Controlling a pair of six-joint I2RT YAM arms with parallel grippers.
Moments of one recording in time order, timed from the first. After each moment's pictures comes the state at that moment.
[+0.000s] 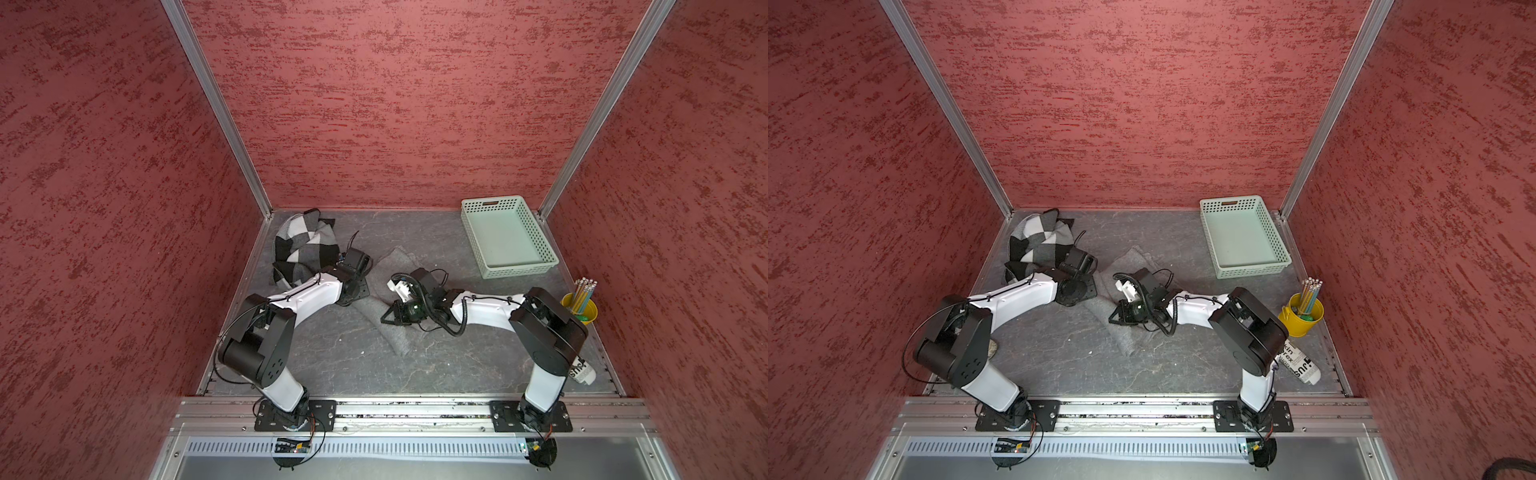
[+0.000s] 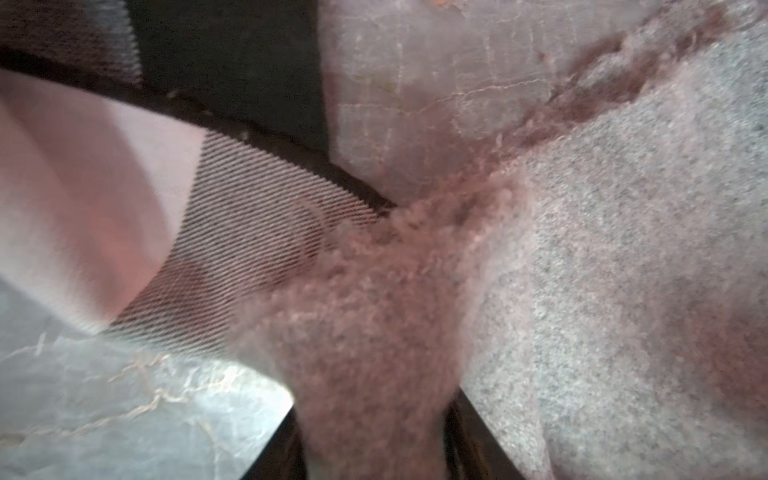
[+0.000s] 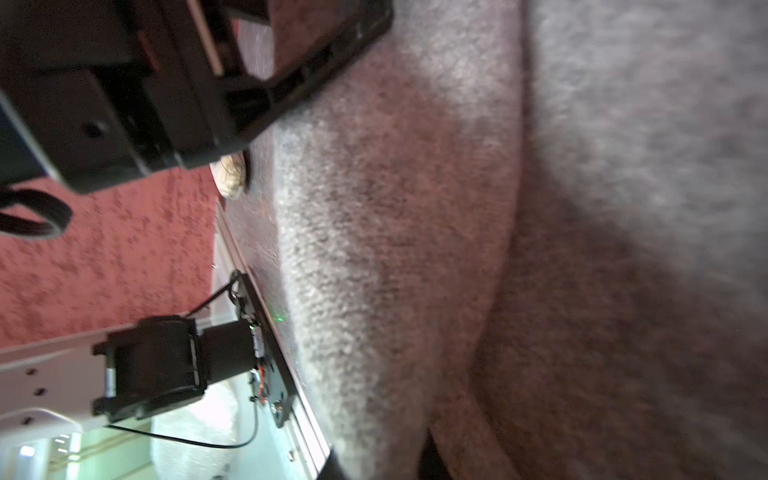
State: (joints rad) left arm -0.43 1.64 1.00 -0.52 -0.16 -0.71; right arm 0.77 1.82 0.96 0.08 -0.61 0.78
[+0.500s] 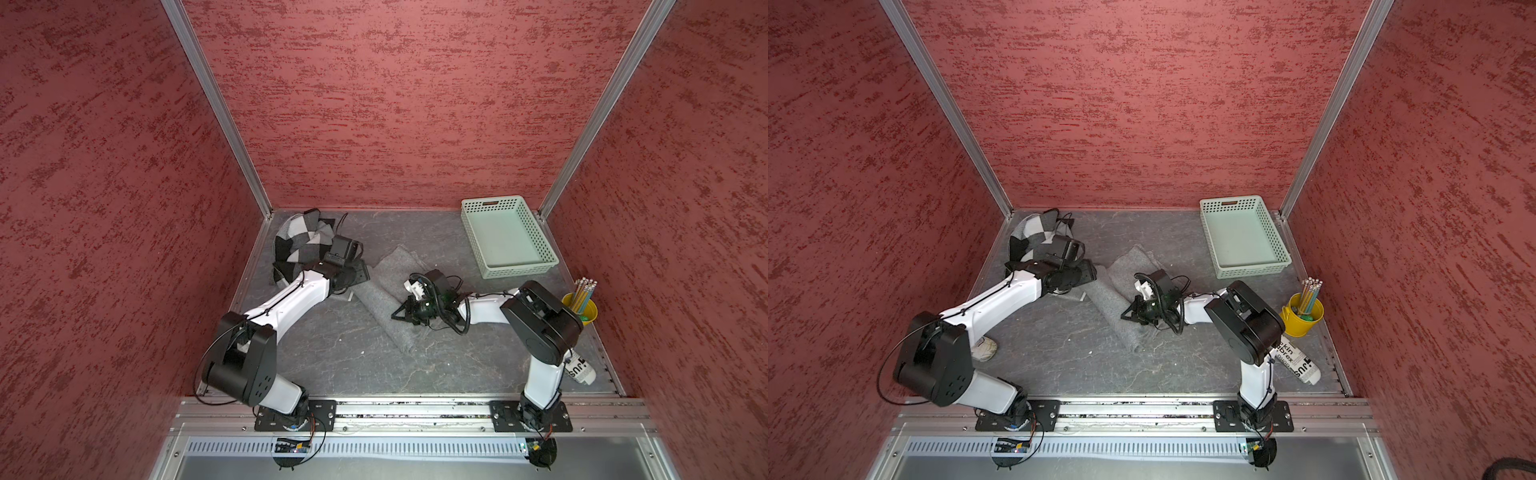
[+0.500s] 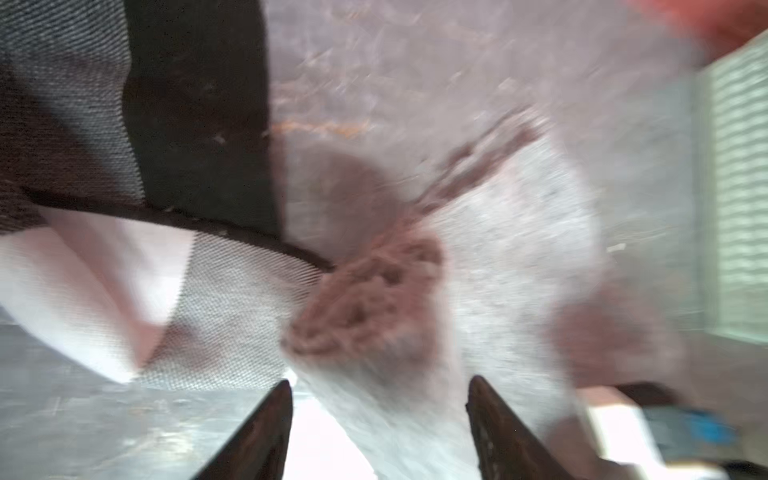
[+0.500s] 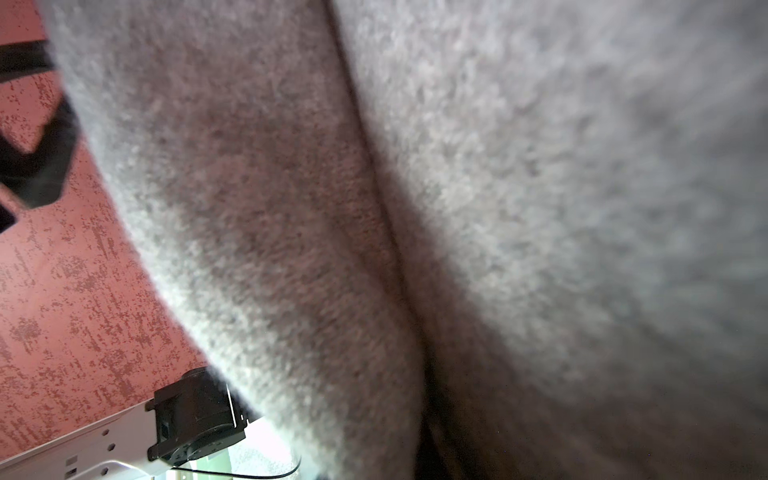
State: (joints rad) left arm -0.38 1.46 1.03 -0.46 -0.01 -0.63; right arm 0.67 1.88 0.86 0.26 -0.67 0.98
